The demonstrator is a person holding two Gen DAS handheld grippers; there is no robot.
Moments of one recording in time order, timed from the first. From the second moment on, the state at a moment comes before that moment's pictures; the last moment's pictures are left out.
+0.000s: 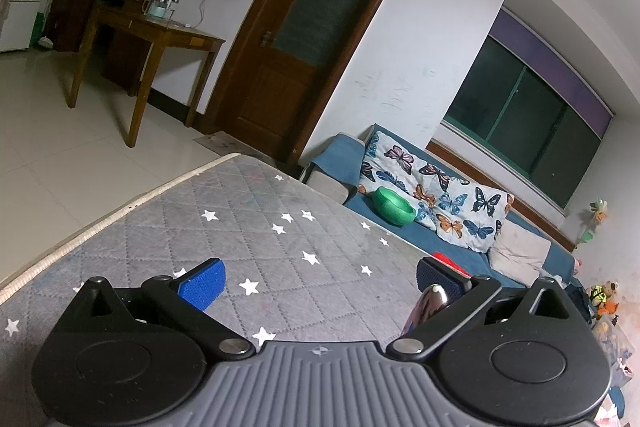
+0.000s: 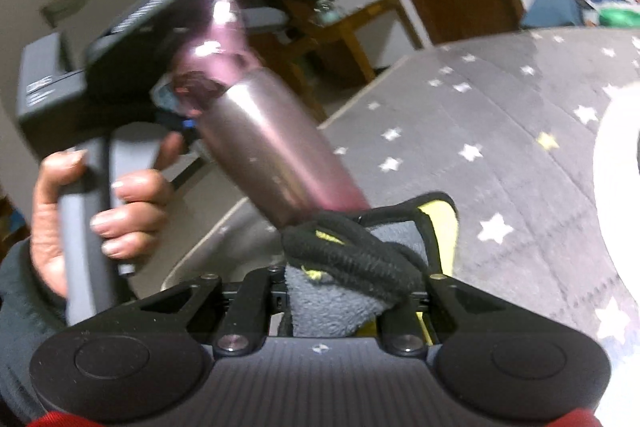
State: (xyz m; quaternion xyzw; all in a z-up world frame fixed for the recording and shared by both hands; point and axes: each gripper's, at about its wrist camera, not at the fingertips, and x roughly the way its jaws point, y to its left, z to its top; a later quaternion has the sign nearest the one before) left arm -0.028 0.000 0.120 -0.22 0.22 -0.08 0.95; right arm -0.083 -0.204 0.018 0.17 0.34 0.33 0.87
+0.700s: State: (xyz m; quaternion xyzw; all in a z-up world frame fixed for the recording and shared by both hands) left arm -0.026 0.004 0.117 -0.22 0.22 -0.08 0.95; right arm -0.146 -0.173 0.085 0.07 0.23 0.41 0.88
